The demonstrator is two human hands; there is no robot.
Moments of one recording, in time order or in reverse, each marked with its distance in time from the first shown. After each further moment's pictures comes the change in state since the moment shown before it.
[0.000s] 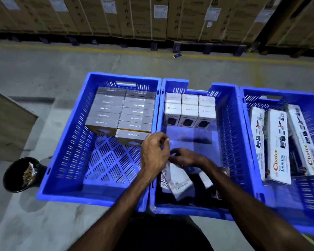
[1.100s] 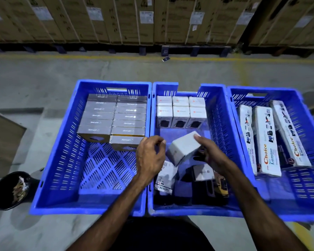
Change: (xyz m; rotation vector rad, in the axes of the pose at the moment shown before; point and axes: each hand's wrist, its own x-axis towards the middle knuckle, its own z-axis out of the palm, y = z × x) left_hand -0.001 -0.002 -0.002 -0.024 -0.078 0.016; right_hand -0.088 0.027 -0.038 1.122 0.333 -0.010
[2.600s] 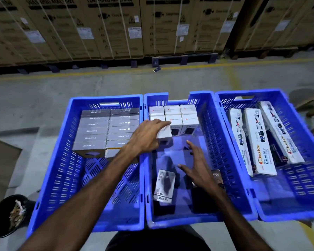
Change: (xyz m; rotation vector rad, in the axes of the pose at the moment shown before) left_hand 0.105 0.038 -0.026 0.461 -0.552 0.458; right_hand -0.005 0.056 0.017 -0.683 0.222 -0.533
